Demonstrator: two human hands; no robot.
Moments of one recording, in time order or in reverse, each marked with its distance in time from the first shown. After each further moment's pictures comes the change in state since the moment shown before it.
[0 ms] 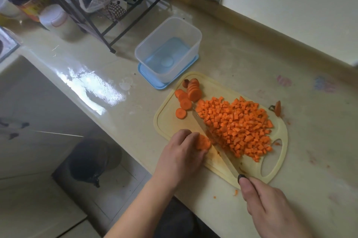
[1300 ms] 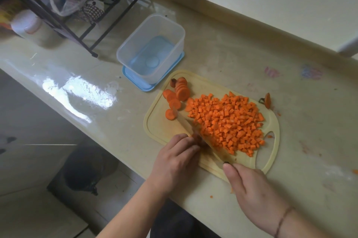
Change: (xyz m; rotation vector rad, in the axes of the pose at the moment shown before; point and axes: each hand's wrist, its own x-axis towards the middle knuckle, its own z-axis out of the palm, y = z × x) left_hand -0.004 -0.021 0.013 -0.054 -0.028 0.344; right_hand 0.023 0.002 0.008 -0.108 -0.004 -0.101
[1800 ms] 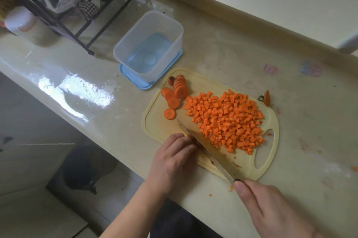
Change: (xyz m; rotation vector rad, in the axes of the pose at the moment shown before) left_hand -0.004 0.000 -0.001 0.003 0.016 -0.031; right_hand -0.028 0.017 -0.006 -0.005 -0.054 0.069
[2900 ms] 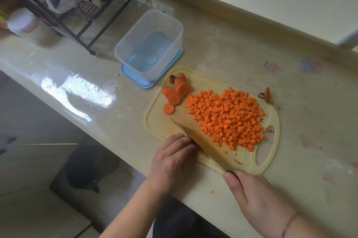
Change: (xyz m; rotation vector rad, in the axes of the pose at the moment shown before) left_hand -0.004 0.000 -0.004 -0.046 0.015 -0.003; right_hand 0.010 -0.008 0.011 -0.076 -0.030 -0.028
